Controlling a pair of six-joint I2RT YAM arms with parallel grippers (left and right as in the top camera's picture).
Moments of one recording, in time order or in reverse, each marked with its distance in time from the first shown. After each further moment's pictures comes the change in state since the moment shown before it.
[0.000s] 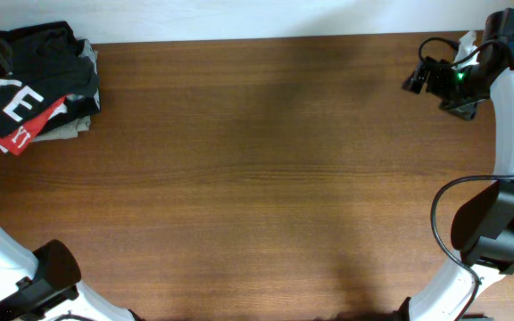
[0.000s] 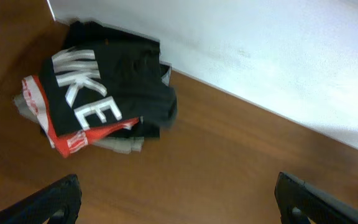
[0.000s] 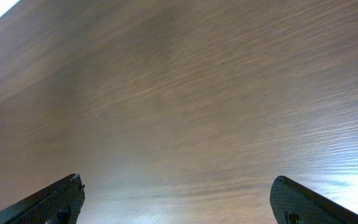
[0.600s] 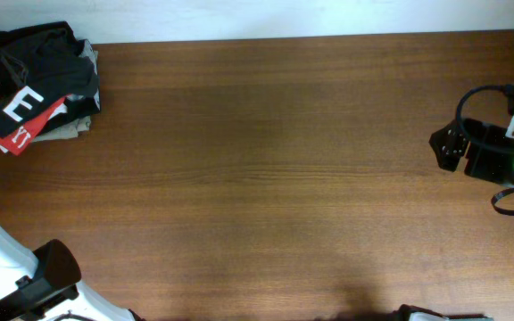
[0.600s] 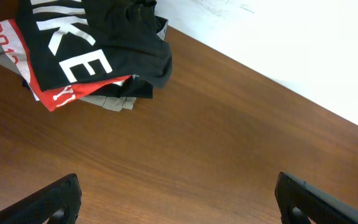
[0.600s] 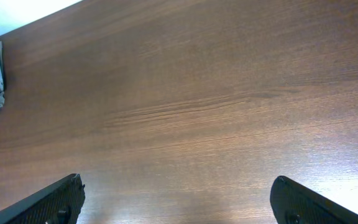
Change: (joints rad) left arm 0.000 0.000 -0.009 -0.131 0.019 0.000; right arm -0.002 -0.665 0.011 -0.447 0.039 -0.109
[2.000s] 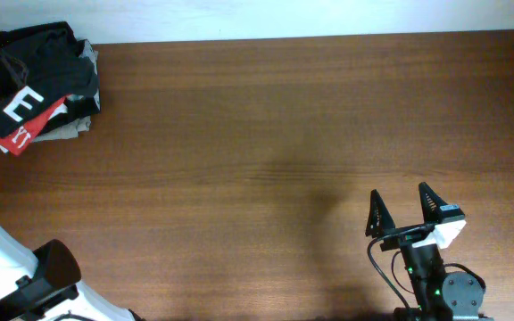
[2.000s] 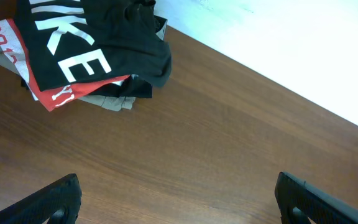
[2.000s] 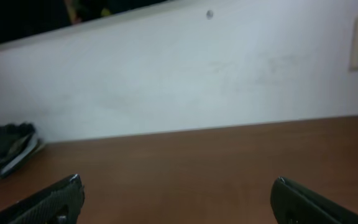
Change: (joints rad) left arm 0.000 0.000 -0.001 0.000 0.004 0.000; right arm 0.229 -1.327 -1.880 1.644 0.105 0.162
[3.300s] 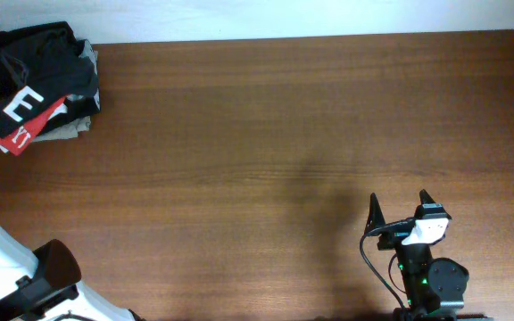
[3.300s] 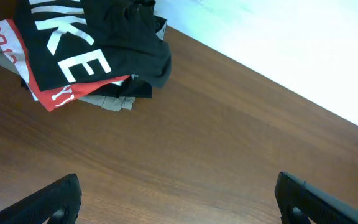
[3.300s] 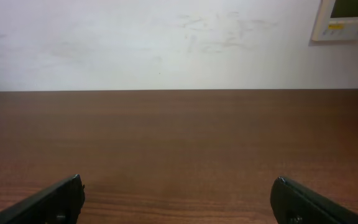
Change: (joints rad) left arm 0.000 0.000 0.000 0.000 0.000 0.000; right arm 0.024 -0.002 -0.095 -0.063 0.131 -0.184
